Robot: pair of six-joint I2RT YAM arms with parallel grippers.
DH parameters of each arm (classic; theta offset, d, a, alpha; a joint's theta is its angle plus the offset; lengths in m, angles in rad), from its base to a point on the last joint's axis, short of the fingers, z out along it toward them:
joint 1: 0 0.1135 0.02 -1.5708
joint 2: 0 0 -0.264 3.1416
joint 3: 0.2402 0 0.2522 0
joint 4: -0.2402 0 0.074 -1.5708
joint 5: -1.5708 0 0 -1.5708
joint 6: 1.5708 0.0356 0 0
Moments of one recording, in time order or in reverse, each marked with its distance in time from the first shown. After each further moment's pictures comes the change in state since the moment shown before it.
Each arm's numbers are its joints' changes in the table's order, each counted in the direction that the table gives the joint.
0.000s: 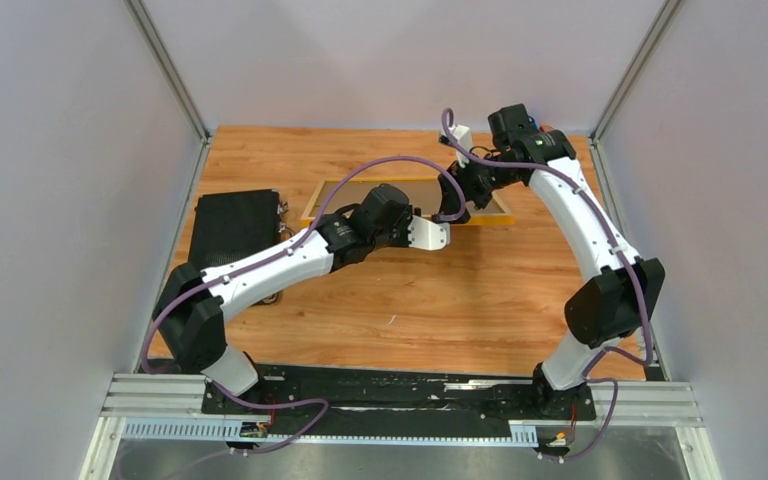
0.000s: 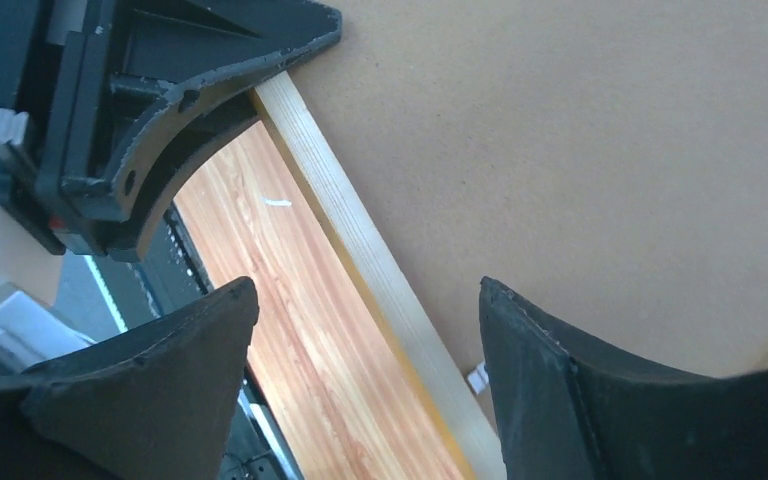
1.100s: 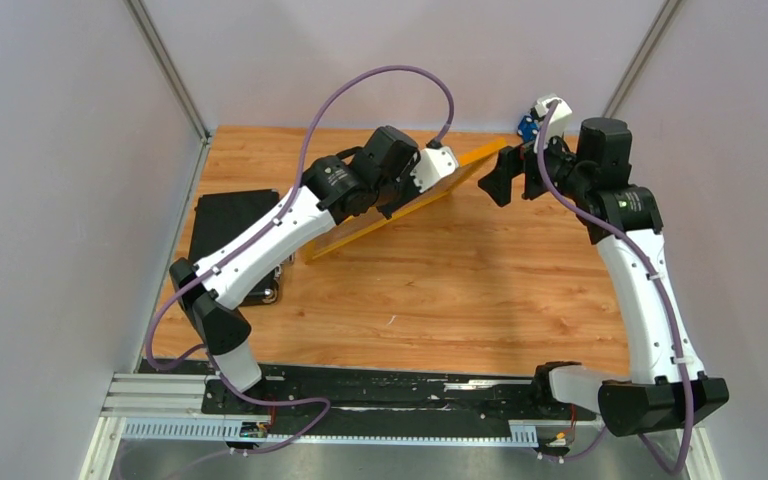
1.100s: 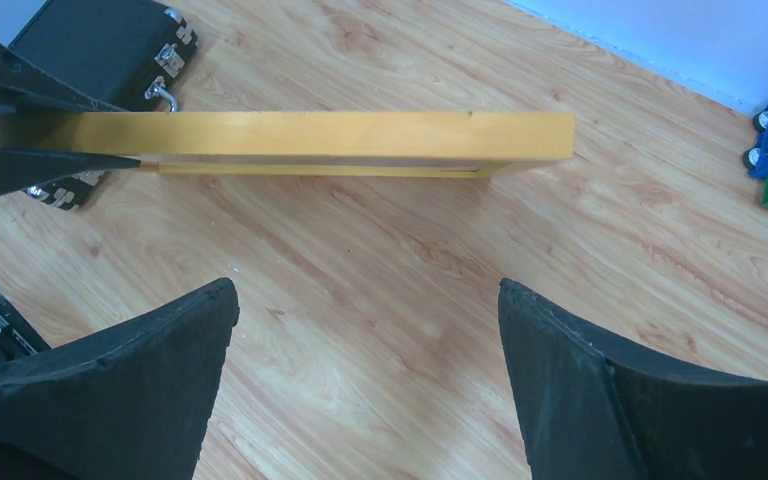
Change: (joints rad) left arm 0.009 0.138 0.626 -0.557 0.003 -0.518; right arm -0.185 -0.495 -0.288 0.446 -0.200 0.345
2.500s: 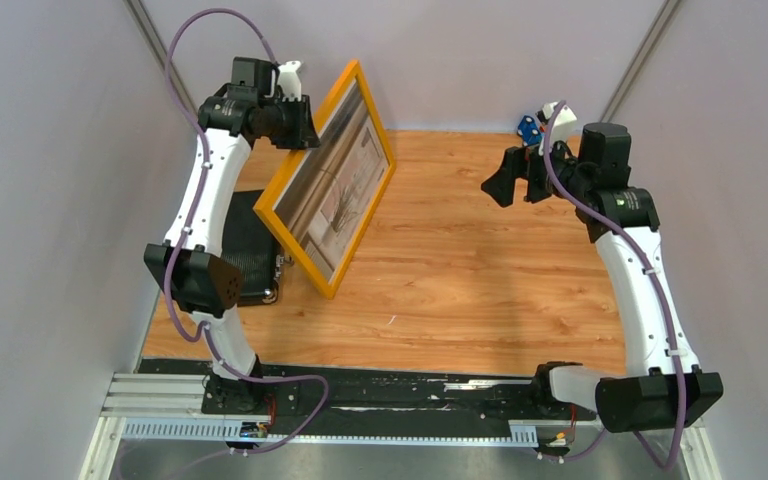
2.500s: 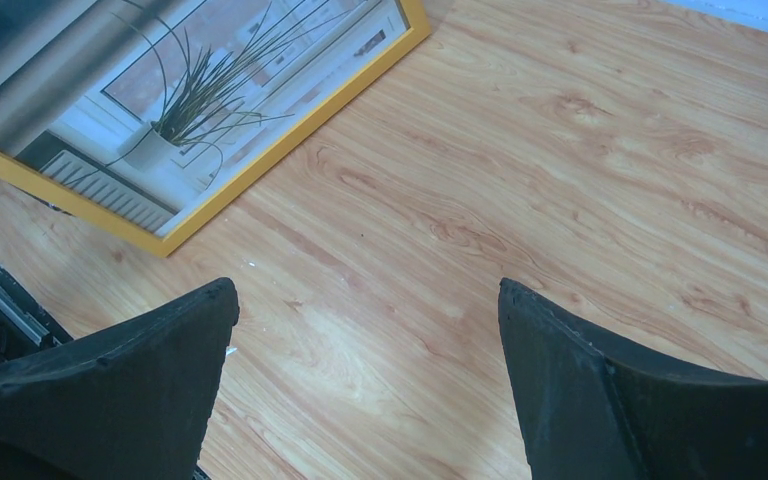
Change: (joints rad) left arm 0.687 0.131 0.231 -0.114 -0.486 -0.496; right arm -0.058 0.004 -0.060 0.016 0.036 0.079
